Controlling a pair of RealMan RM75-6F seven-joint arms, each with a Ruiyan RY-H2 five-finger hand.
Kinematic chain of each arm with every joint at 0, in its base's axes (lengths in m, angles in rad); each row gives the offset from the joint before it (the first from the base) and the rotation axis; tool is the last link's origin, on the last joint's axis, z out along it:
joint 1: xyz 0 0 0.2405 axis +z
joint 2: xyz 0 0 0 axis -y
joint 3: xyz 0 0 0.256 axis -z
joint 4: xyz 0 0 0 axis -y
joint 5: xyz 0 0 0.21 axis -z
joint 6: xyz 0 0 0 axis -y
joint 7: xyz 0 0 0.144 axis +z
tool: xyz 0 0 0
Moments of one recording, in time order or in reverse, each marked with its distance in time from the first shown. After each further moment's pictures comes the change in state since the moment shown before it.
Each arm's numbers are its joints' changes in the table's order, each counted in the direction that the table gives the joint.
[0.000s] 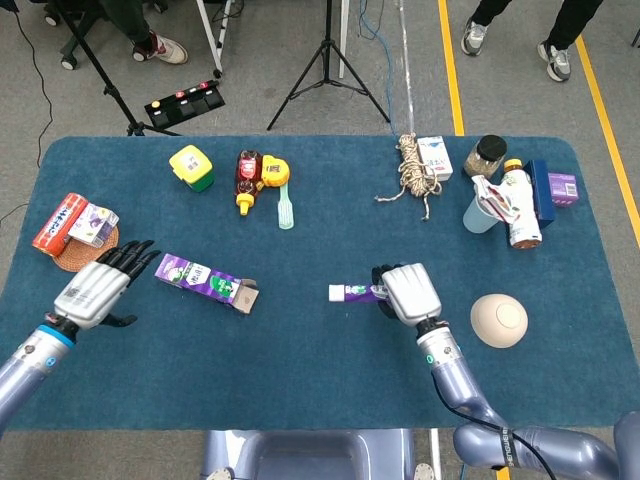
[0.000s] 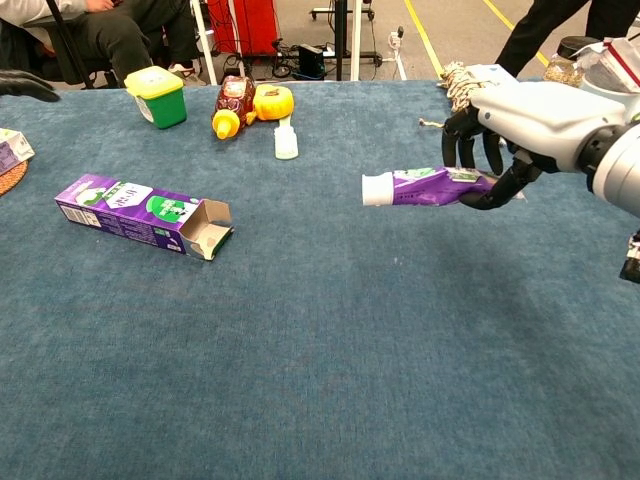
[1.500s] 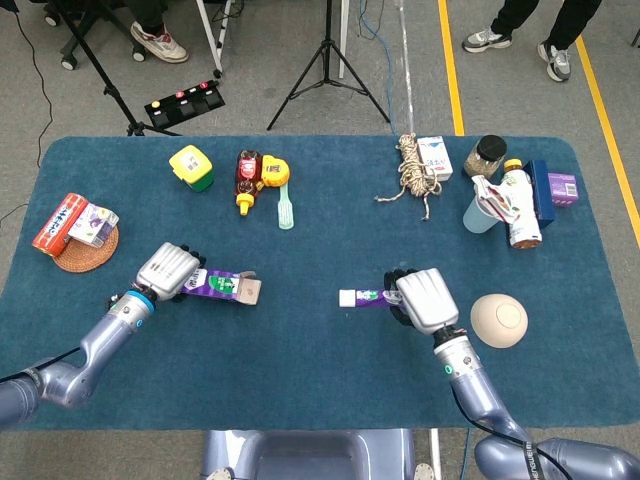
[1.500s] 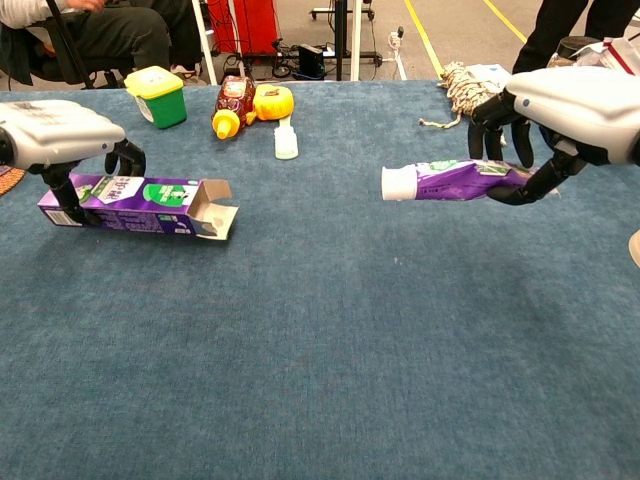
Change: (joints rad) left arm -0.242 0.307 0.036 -0.210 0.329 0.229 0.386; right arm -0.050 -0.091 0.035 0.087 0.079 -0.037 0.043
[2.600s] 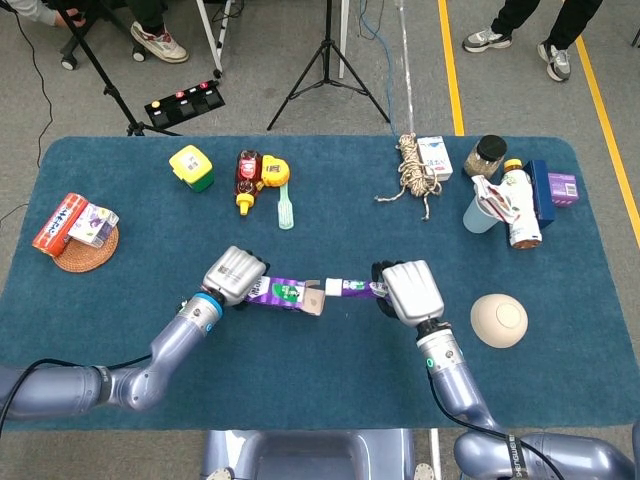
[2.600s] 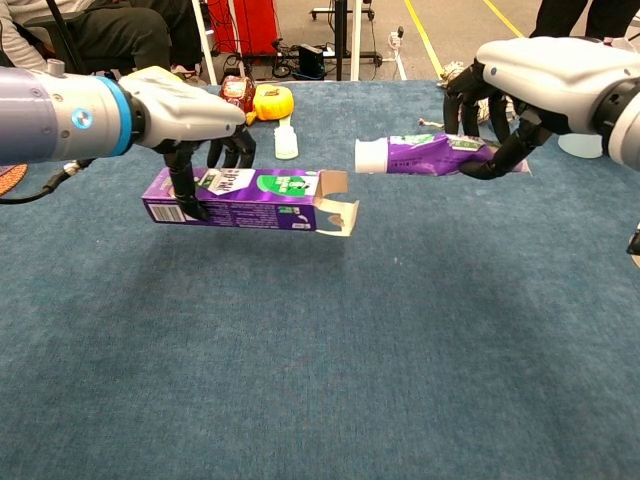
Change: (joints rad) left arm -0.329 0.054 0.018 0.358 0.684 -0.138 0.490; right arm 0.055 0.035 -0.081 0.101 -0.164 -0.030 -0.177
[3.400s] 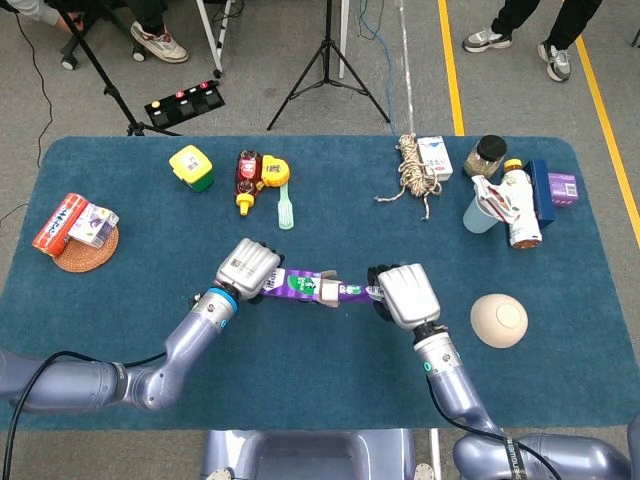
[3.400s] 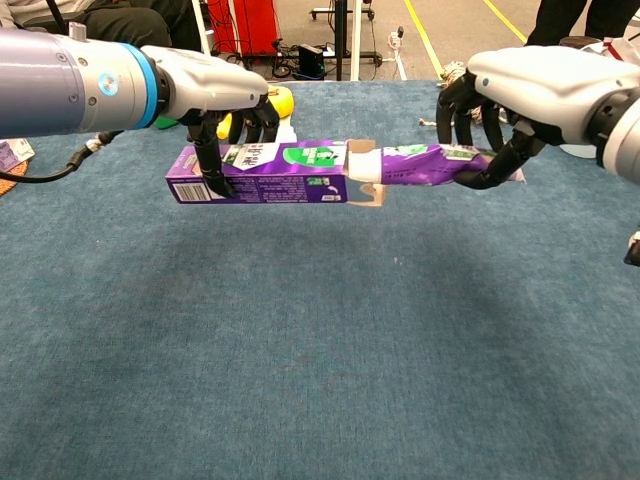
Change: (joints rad) left arm -0.090 -0.004 0.000 0.036 0.060 -0.070 -0.042; right arm 0.011 0.014 0.033 0.000 0.021 -0.014 -0.004
